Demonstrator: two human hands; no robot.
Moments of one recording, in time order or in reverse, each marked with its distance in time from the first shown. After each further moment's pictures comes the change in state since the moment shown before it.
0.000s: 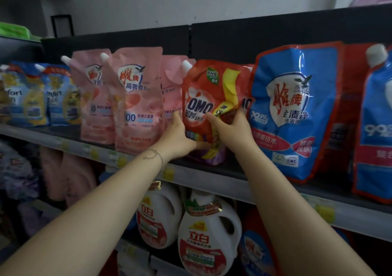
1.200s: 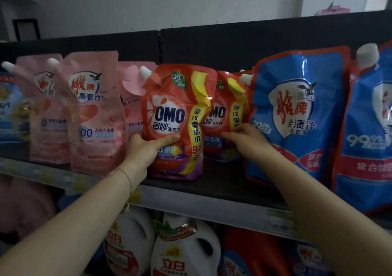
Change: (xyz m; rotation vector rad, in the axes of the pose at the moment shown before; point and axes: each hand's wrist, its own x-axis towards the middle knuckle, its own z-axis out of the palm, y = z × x) left_hand 0.035 -0.015 0.027 -0.724 0.219 -0.198; right_hand 0.033 0.026 -0.079 -0.196 -0.033 0.180
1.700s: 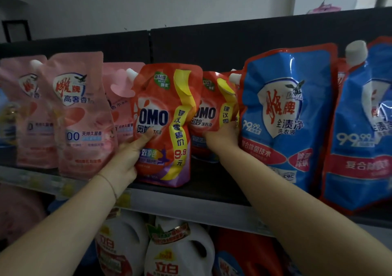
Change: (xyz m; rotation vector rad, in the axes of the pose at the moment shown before) left_hand 0.007 -0.006 -0.006 -0.241 -0.138 -0.057; right_hand 0.029 -0.005 0.044 0.025 0.215 0.116
